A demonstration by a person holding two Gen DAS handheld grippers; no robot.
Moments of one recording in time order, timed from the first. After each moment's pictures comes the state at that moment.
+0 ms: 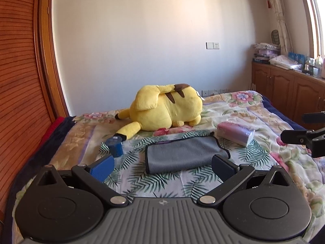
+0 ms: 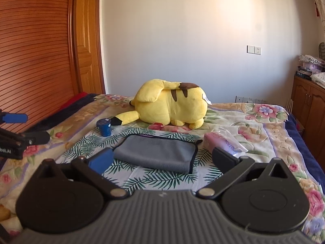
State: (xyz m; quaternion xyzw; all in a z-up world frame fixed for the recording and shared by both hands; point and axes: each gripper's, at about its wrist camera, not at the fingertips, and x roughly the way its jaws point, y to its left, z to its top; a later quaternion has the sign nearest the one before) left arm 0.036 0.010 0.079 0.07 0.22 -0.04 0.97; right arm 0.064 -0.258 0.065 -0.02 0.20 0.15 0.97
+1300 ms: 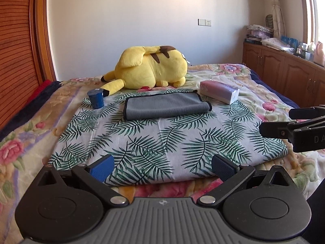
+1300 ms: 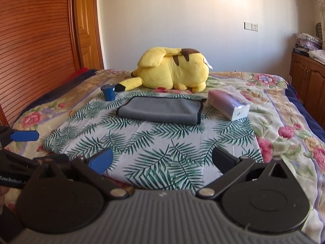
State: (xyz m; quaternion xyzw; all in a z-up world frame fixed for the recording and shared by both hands) left arm -0.017 -0.009 -0.027 0.04 0.28 -0.06 0.96; right arm 0.015 -0.241 -0.015 -0.01 0.26 0.14 0.96
